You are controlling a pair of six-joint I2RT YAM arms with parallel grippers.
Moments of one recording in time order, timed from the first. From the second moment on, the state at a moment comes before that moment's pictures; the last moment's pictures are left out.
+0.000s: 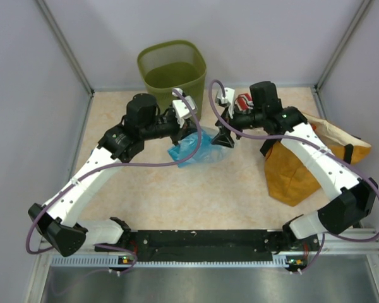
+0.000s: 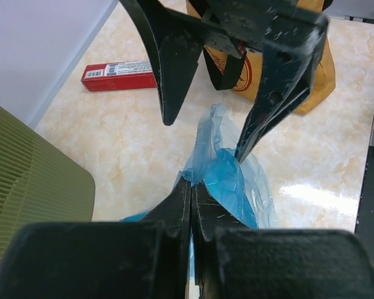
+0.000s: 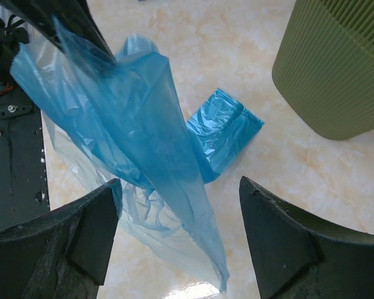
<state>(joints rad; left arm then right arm) -0.62 1.25 1.39 -0.44 0.50 0.29 0.50 1.45 1.47 -0.66 -0.74 -0.43</state>
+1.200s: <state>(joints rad) -0.62 1.25 1.39 -0.47 0.59 0.29 0.51 1.41 1.49 -0.71 -0.70 -0.58</state>
